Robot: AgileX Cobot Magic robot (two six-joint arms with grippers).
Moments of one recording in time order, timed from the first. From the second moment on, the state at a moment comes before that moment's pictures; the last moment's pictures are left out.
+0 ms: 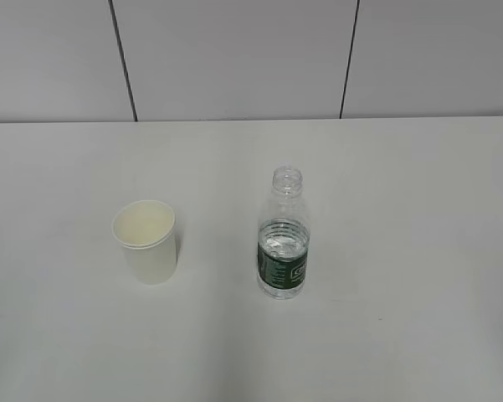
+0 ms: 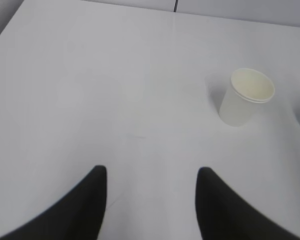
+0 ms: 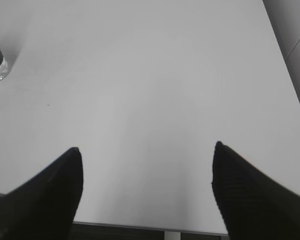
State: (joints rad) left arm 0.03 -0.02 -0.52 -0.03 1.11 -0.07; right arm 0.01 -0.02 -0.50 -0.08 1.14 -0.08
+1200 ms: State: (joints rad) left arm 0.03 -0.02 -0.52 -0.06 1.09 -0.06; right arm 0.01 -0.02 -0.50 -0.08 1.14 -0.08
